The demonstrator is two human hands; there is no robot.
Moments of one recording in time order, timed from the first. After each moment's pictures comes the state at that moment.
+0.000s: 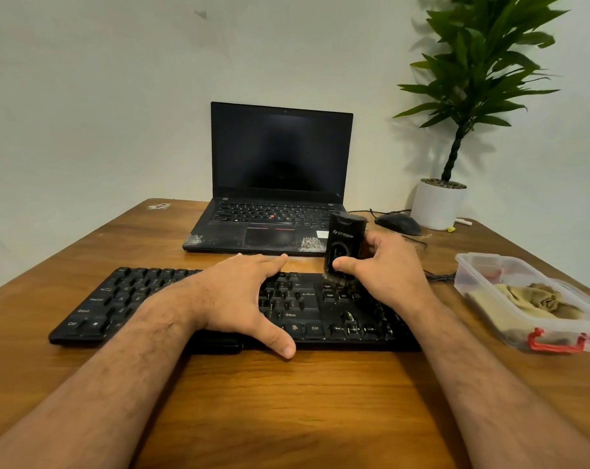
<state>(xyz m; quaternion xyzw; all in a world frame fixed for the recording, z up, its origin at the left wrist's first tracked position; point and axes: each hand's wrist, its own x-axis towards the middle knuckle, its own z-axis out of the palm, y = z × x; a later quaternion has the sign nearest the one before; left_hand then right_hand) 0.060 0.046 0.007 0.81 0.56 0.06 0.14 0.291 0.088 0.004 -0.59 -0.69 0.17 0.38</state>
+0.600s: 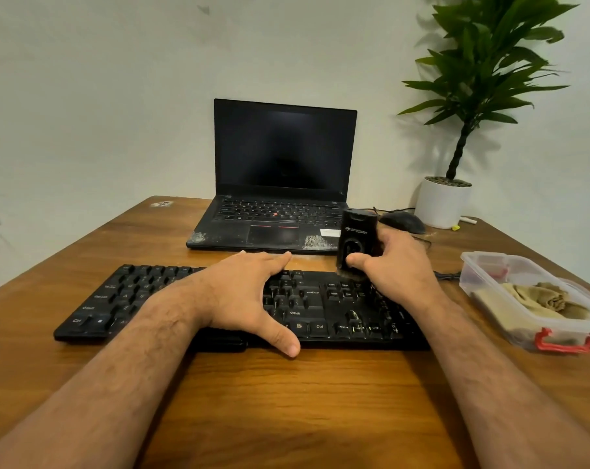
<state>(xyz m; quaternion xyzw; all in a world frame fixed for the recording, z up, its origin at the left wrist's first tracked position) 0.056 0.051 0.007 0.81 0.57 0.04 0.15 0.294 0.093 0.005 -0.60 -0.69 0.17 0.37</state>
